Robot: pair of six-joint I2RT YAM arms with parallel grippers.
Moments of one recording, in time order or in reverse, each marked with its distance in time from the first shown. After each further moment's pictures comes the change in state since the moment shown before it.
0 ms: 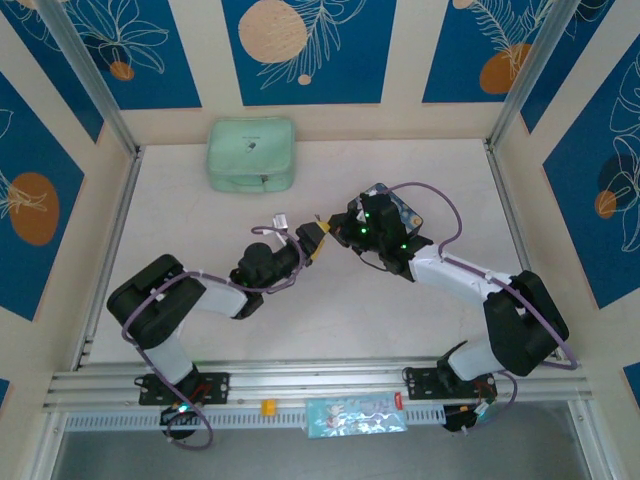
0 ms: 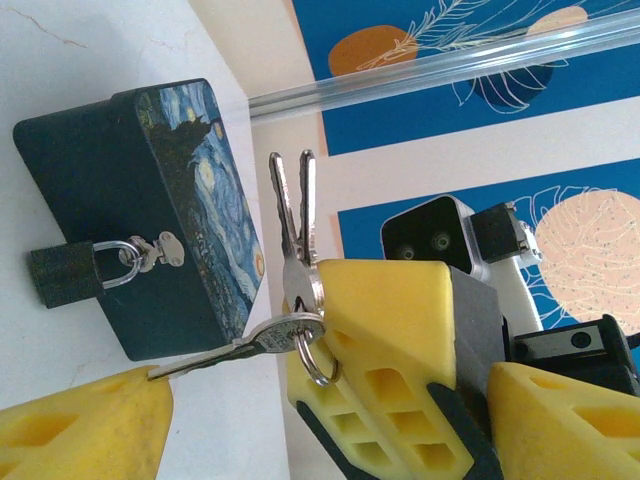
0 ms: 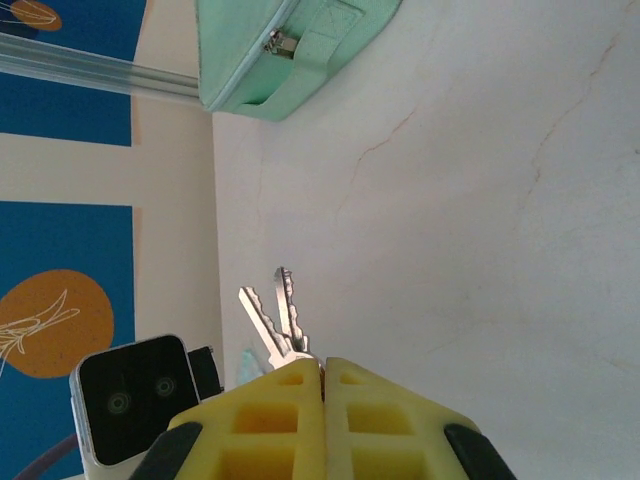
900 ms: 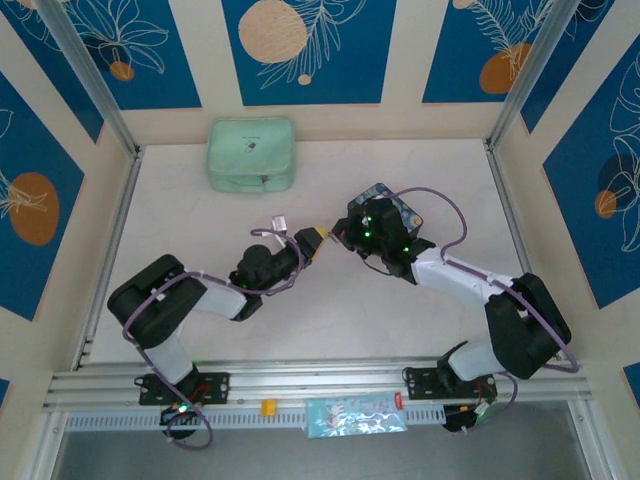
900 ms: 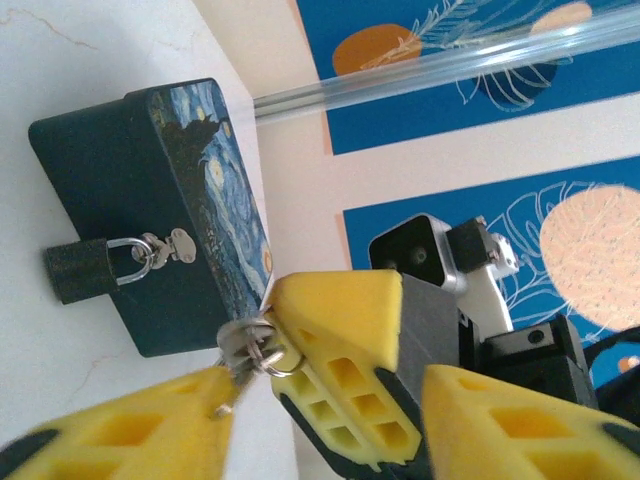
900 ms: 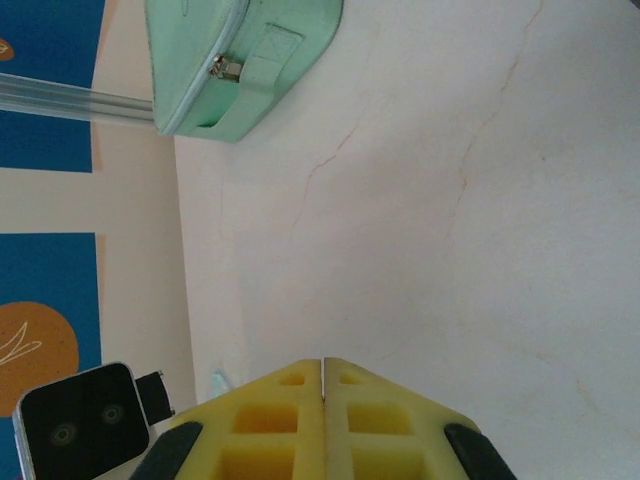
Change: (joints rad) left arm 0.000 0.005 -0.019 0.017 -0.001 0.011; right arm -0.008 -0.020 -0.035 -0.035 0.057 0.008
